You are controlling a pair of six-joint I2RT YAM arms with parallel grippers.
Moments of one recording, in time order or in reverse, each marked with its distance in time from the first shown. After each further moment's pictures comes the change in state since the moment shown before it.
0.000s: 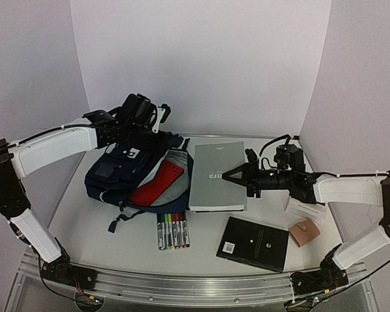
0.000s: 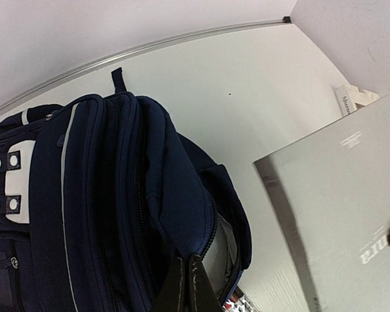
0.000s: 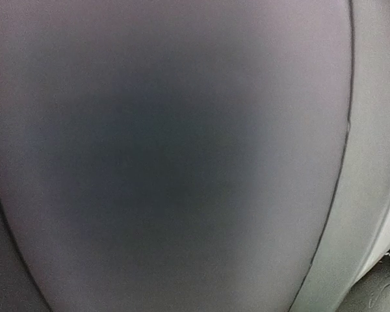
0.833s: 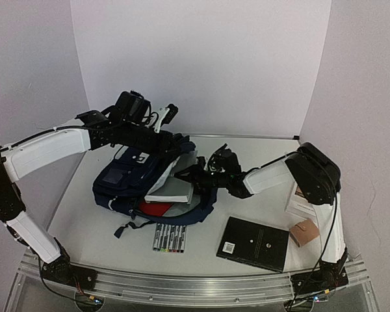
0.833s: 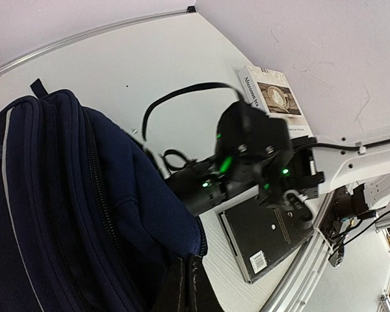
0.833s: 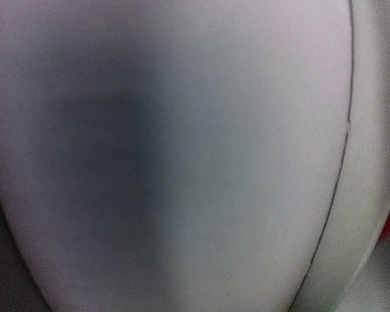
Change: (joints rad) left arm -0.001 -0.054 -0.034 0.056 0.374 -0.038; right arm 0.180 0.781 0.560 0.247 0.167 0.248
